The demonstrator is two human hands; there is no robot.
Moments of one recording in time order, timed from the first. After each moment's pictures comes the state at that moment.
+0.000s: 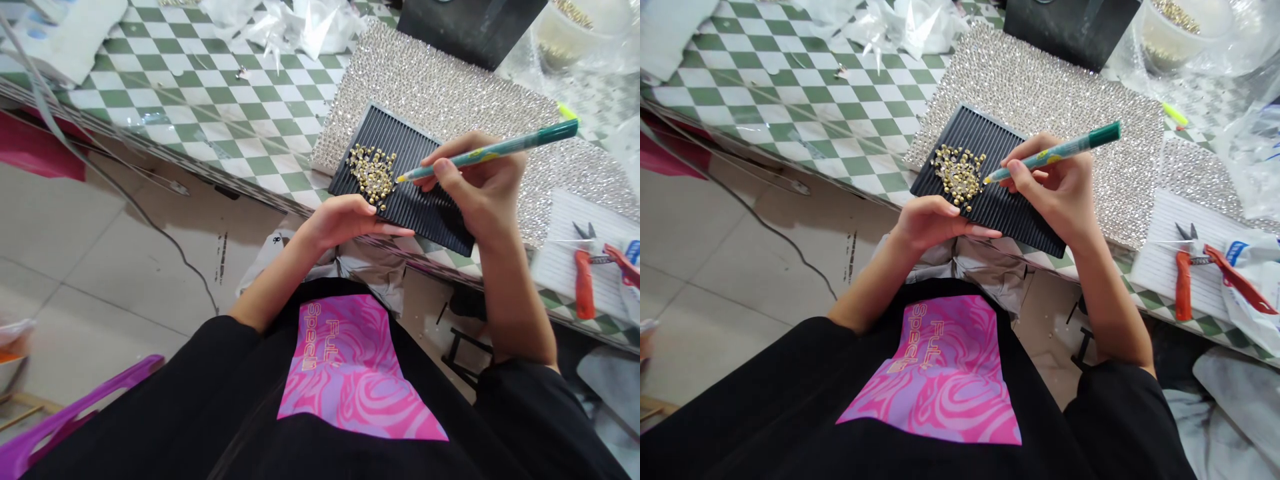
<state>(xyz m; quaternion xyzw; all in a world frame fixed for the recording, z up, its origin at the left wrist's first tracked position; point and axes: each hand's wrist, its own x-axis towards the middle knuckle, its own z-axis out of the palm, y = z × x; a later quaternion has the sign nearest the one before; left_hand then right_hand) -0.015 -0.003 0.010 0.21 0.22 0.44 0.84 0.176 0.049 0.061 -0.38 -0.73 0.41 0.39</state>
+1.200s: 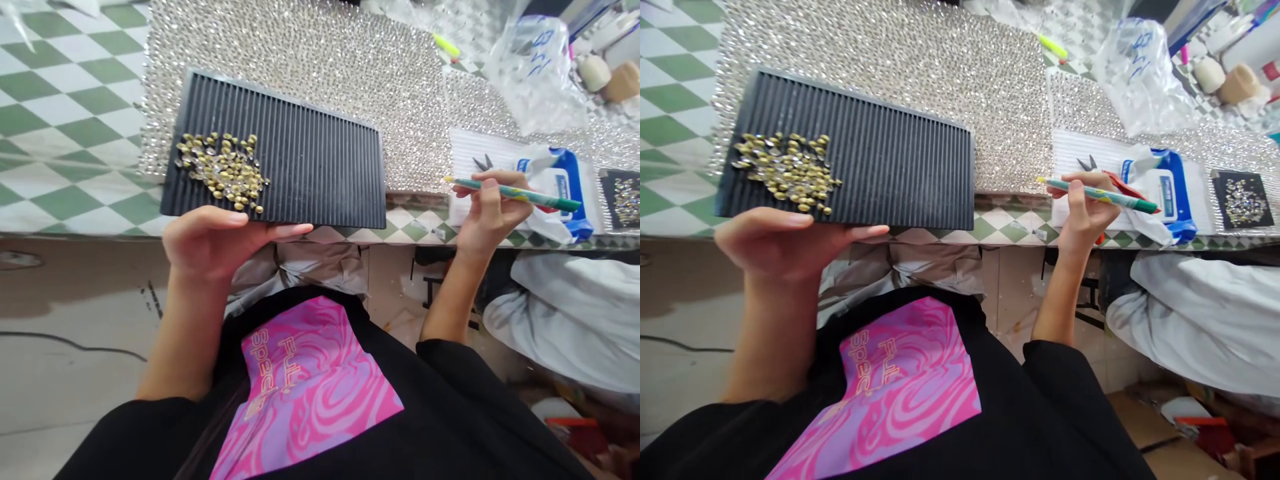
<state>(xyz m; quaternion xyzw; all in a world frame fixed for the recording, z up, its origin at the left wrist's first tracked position) -0.027 -0.011 0.000 0.30 0.37 0.54 0.69 0.318 0.001 -0.001 -0.50 -0.53 0.09 0.68</state>
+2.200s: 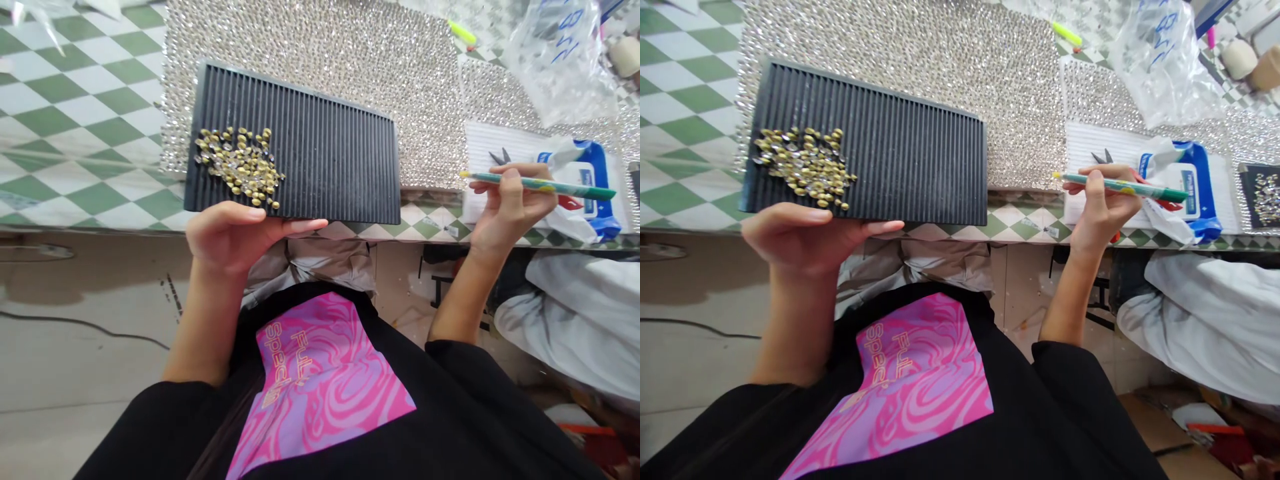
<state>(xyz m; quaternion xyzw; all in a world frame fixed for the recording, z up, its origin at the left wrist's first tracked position) -0.018 -0.011 0.010 0.28 0.36 0.56 0.69 0.315 0.005 0.008 -0.53 -0.49 0.08 0.69</state>
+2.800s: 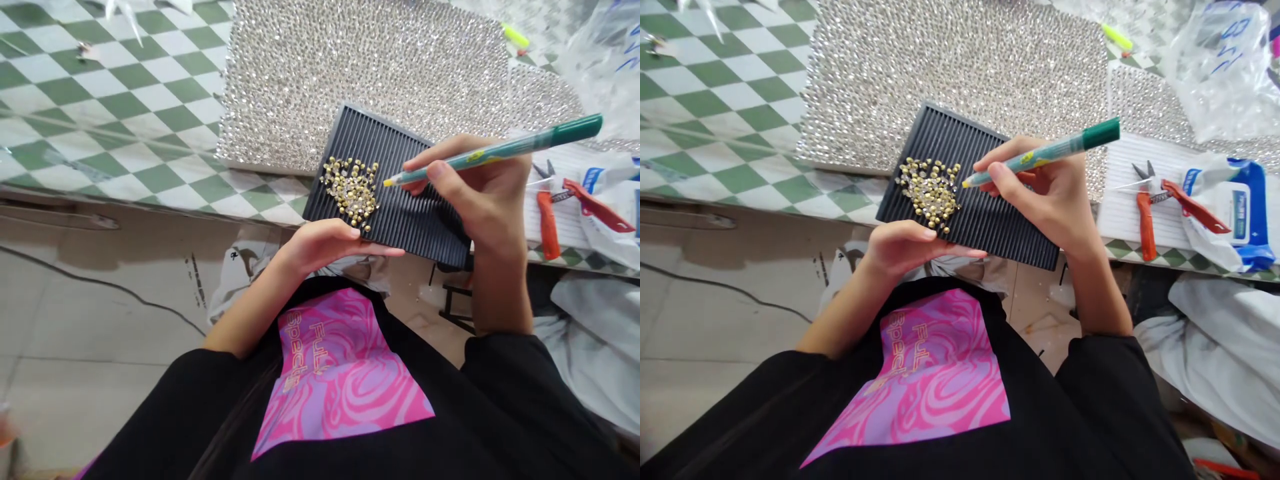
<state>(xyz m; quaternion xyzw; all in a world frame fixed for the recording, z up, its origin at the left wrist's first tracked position) 0.018 -0.022 0.003 0.27 0.24 0.33 0.87 0.223 0.011 0.062 -0.39 -0.70 0.39 0.45</state>
